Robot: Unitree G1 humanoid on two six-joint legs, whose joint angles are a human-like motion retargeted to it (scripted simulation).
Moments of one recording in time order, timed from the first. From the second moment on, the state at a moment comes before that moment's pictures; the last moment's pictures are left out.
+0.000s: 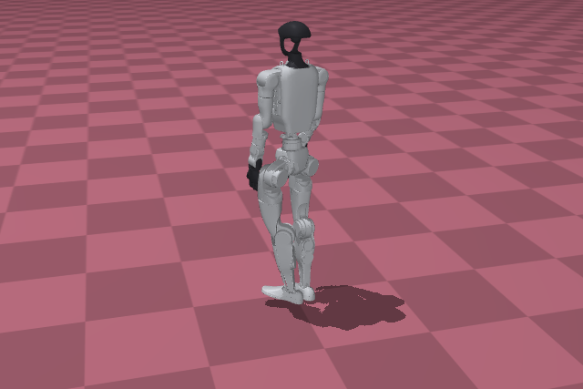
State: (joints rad) left arm -0.05 0.02 0.10 1.38 -0.03 0.06 -0.17; right arm -0.10 -0.05 0.13 1.17 -0.41 0.01 0.31; waist -0.22 0.01 -0.05; left_leg -0.01 -0.12 0.47 0.01 -0.34 0.14; right_leg -0.03 -0.08 -0.40 0.06 -0.02 0.08
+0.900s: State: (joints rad) left arm 0.36 0.09 0.32 1.69 0.16 0.15 -0.29; right arm -0.47 0.05 0.13 1.12 -0.17 0.00 0.26; waist 0.07 -0.09 0.10; left_leg -0.81 0.20 0.41 1.44 -0.32 0.24; right_leg 0.07 -0.10 -0.31 0.09 -0.03 -0.03
